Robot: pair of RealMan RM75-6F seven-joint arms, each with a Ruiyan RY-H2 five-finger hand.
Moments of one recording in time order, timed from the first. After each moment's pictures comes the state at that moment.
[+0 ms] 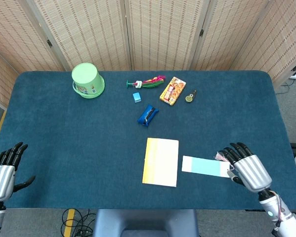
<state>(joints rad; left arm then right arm) -0.10 -1.17 -0.06 -1.60 1.53 1.55 0.15 0.23 -1.14 0.01 -1.59 -1.76 1.35 -0.16</state>
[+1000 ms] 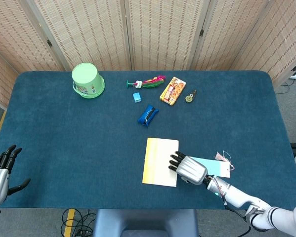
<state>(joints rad) -0.07 -1.18 -0.06 -1.56 1.52 1.57 0.10 0.61 -1.55 -0.07 -1.15 -1.94 1.08 -0.05</state>
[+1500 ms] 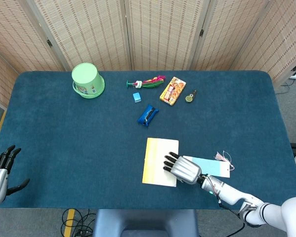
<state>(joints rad) -0.07 -1.18 -0.06 -1.55 1.51 1.56 0.07 0.66 -1.60 -0.10 -1.09 -1.92 1.09 -0.04</state>
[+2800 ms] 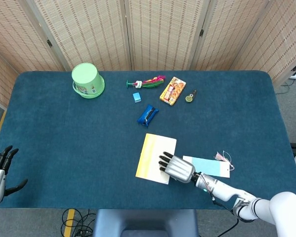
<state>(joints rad) -0.06 -1.17 -0.06 -1.54 1.51 1.57 0.06 0.73 -1.66 -0.14 -1.02 -1.89 1.10 -0.04</state>
